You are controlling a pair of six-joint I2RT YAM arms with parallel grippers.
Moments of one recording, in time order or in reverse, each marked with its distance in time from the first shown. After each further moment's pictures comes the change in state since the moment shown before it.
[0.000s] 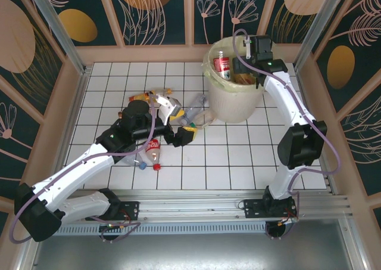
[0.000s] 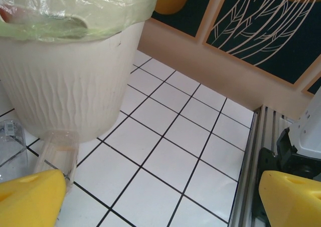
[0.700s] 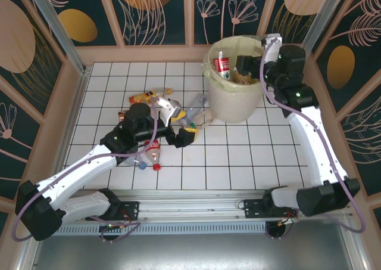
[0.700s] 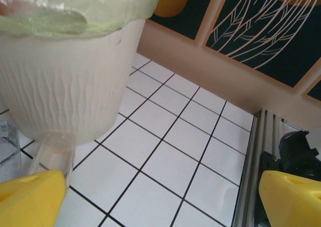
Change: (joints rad) left arm 0.000 0.018 -0.069 0.111 0.003 -0.023; right arm -0.004 -0.517 -0.319 0.211 -0.319 0.152
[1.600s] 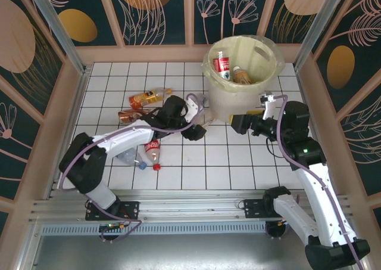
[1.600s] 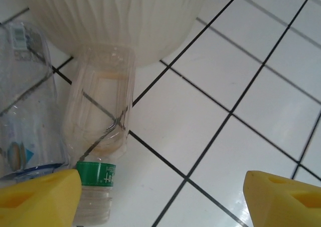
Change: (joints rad) left arm 0.000 0.545 0.223 -0.139 -0.200 0.187; right arm 0.001 -0.502 -0.541 -0.131 -0.421 0.227
